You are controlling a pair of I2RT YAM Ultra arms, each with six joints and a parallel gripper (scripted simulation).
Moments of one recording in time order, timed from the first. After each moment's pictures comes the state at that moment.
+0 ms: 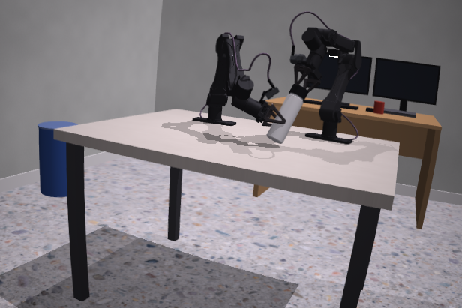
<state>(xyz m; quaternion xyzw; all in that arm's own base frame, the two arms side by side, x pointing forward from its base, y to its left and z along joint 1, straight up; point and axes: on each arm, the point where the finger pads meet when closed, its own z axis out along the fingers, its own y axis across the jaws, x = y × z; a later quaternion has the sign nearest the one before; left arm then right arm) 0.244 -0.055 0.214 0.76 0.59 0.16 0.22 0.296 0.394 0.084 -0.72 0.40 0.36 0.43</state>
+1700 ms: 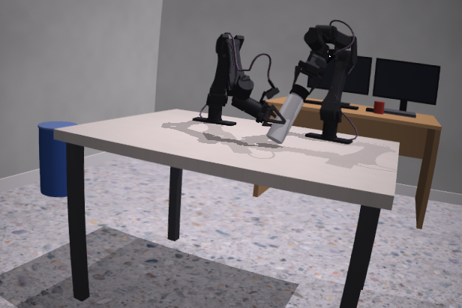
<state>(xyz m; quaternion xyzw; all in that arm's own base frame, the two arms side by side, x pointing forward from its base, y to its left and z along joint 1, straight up) 0.240 -0.054 0.212 -0.18 0.96 -0.14 0.16 0.297 0.394 0.084 -0.72 0.40 0.36 0.43</state>
